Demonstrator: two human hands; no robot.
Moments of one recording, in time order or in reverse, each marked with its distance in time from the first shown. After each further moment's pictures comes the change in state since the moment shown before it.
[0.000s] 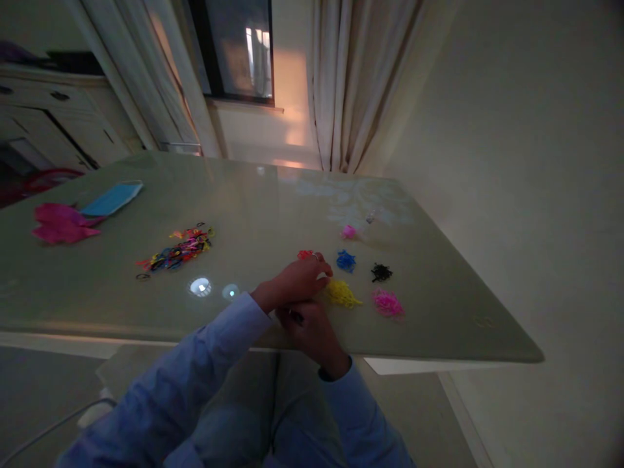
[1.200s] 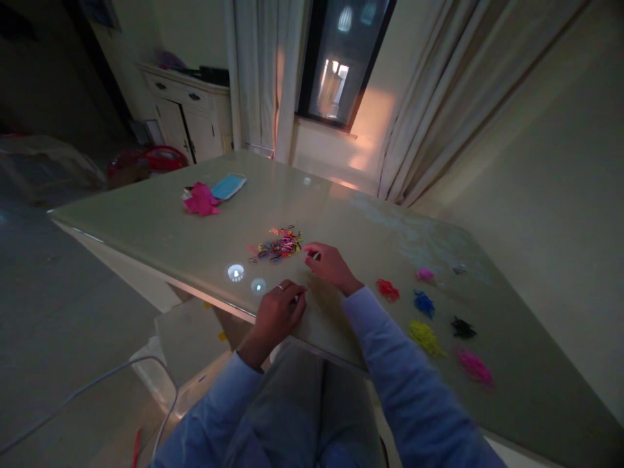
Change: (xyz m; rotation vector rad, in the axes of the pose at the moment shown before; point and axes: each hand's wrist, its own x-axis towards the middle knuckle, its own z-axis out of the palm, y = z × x) left_hand -0.207 -0.075 -0.020 -0.009 0.810 -0.346; right_hand 0.179 -0.068 0.093 -0.445 -0.288 -0.197
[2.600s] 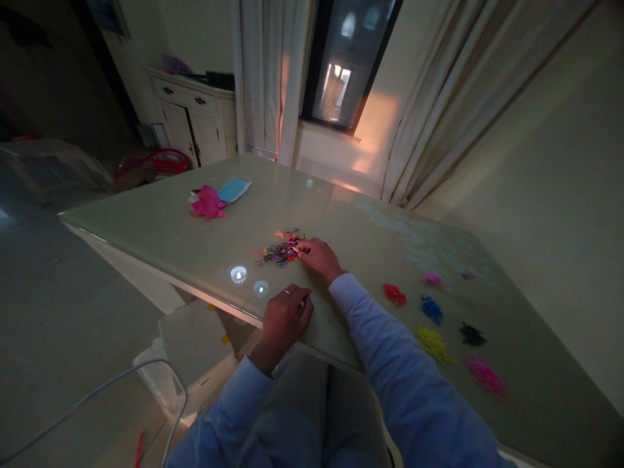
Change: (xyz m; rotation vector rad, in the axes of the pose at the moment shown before) left_hand -0.002 0.001 0.006 0.172 0.039 -0.061; right_hand 0.050 0.015 0.038 -0.203 -0.022 -0.049
